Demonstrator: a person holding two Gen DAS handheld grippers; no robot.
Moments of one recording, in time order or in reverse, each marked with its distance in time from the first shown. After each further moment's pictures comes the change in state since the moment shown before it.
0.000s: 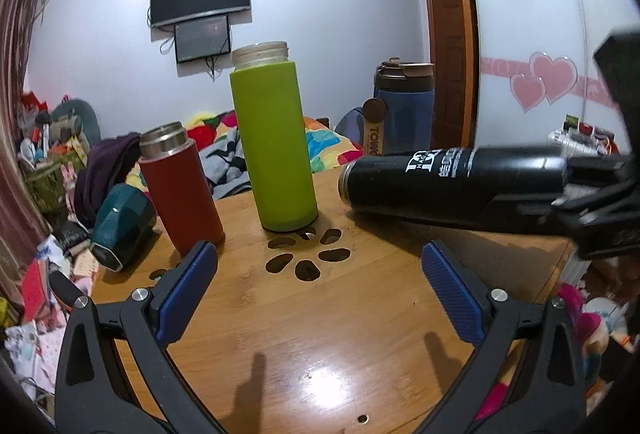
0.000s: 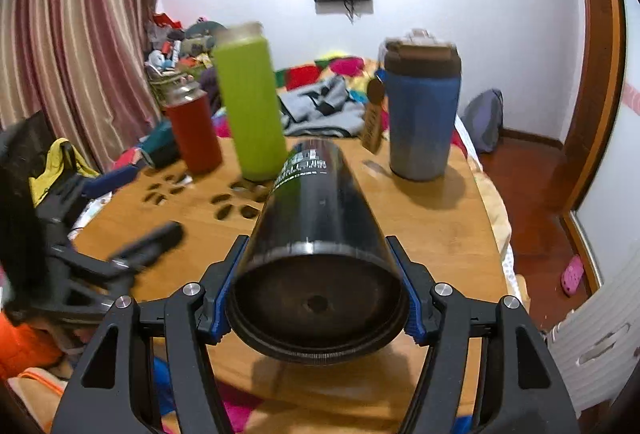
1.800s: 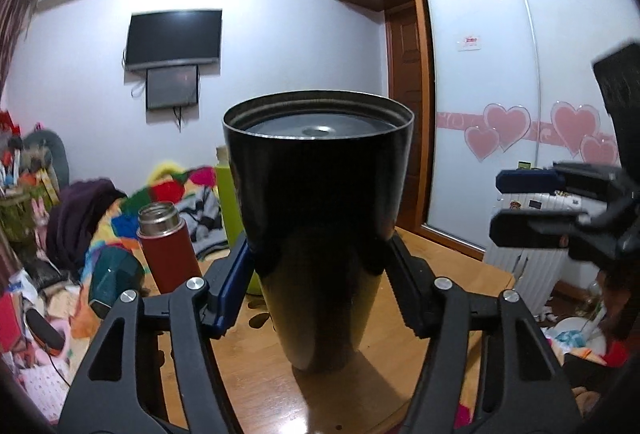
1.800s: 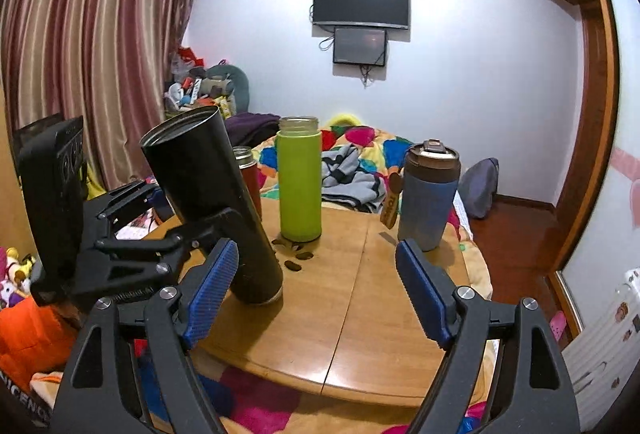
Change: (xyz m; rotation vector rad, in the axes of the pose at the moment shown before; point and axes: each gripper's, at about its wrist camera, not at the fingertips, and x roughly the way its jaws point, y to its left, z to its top) left arm -0.050 0.016 0.028 -0.026 -0.185 -0.181; right arm -0.073 0.048 0.010 -0.096 -0.213 -0.031
